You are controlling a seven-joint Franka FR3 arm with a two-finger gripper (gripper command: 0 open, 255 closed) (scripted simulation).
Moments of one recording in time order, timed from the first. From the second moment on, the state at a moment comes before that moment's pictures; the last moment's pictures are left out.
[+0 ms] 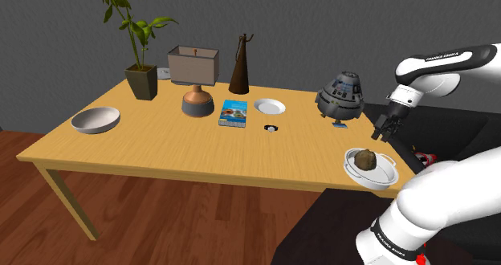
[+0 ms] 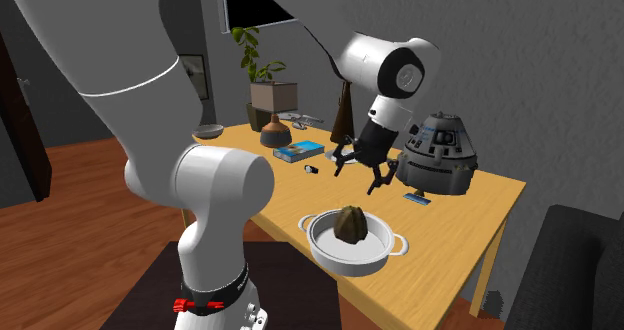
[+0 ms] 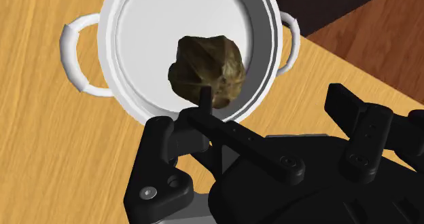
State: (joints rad) arm -0.27 -0.44 -0.82 -2.47 -0.10 1.82 -0.59
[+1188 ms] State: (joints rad) arm -0.12 -0.35 -0.87 -2.56 -0.13 2.09 -0.90
